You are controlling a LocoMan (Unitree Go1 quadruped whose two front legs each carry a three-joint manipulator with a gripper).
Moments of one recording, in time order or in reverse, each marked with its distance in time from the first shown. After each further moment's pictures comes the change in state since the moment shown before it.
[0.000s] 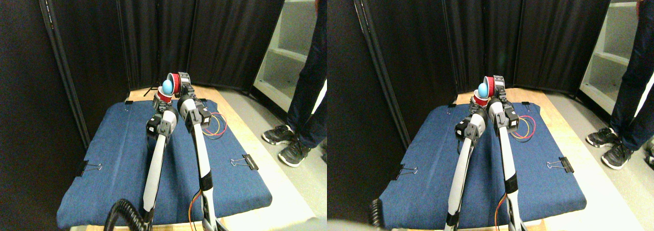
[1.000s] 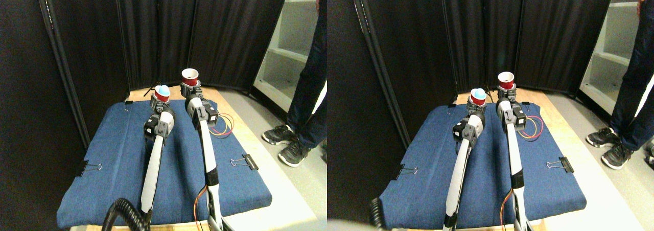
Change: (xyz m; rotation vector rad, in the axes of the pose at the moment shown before) right arm 0.003 -0.052 -0.012 1.426 -0.069 -0.133; left arm 0.001 0.005 0.013 -0.033 -0.040 -0.019
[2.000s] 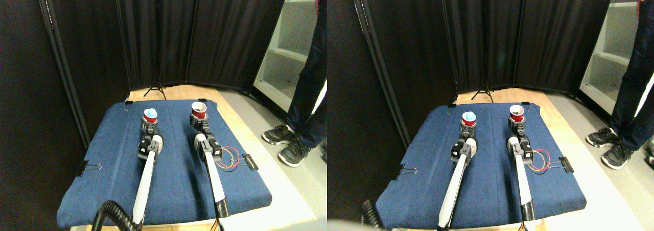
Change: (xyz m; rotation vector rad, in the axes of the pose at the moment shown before) right arm -0.009 -0.098 0.042 -0.025 -0.121 -0.138; left arm 0.032 0.098 0.013 -0.099 -0.105 0.149
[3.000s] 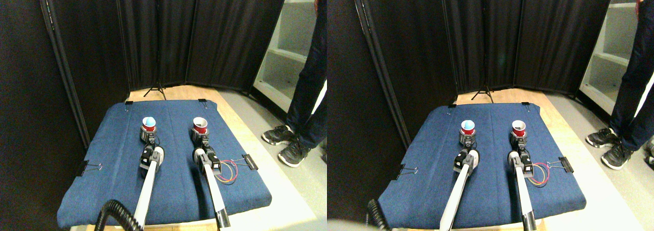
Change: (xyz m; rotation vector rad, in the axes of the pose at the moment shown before) right arm 0.001 -0.049 0.015 -0.024 -0.067 -0.088; left arm 0.003 0.034 -0.003 -0.065 -0.116 0.016
